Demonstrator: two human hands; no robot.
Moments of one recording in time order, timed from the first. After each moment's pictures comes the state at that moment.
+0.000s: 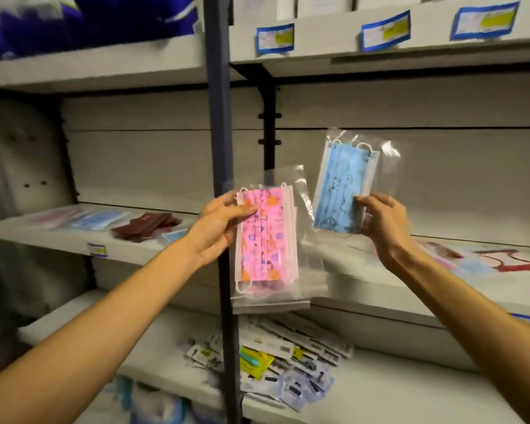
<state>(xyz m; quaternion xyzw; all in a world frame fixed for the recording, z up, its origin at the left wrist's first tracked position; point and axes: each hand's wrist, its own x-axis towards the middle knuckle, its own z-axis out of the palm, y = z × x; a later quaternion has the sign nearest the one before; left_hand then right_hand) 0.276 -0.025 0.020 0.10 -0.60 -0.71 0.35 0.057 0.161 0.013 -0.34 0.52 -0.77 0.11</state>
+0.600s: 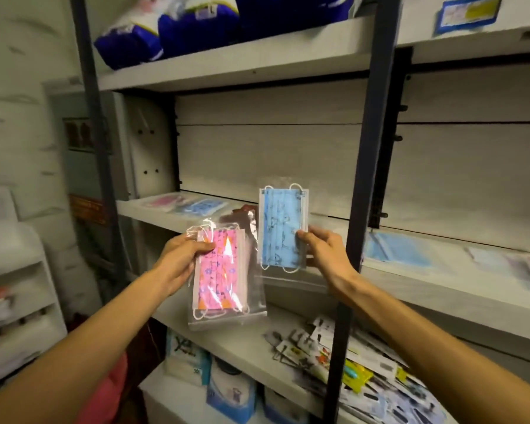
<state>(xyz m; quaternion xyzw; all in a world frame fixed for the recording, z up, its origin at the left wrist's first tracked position) 0.514 -0.193 -0.059 0.37 -0.53 -0.62 0.45 0.275 -0.058 -0.052 -0.46 0.53 -0.65 0.29</state>
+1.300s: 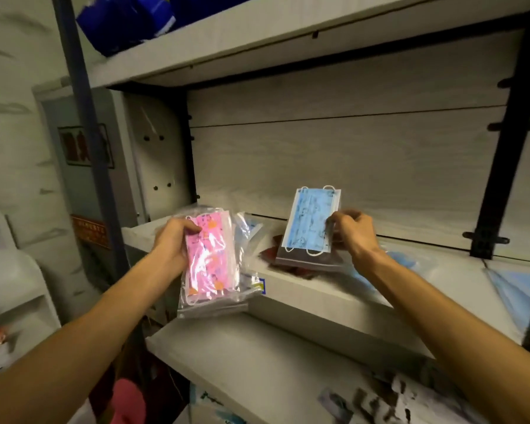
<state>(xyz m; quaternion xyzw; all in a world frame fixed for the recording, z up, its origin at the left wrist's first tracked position) 0.523 -0.438 -0.010 0.40 -0.44 -0.65 0.48 0.242 -0.311 -0.019 -0.32 0.61 -0.70 0.22</state>
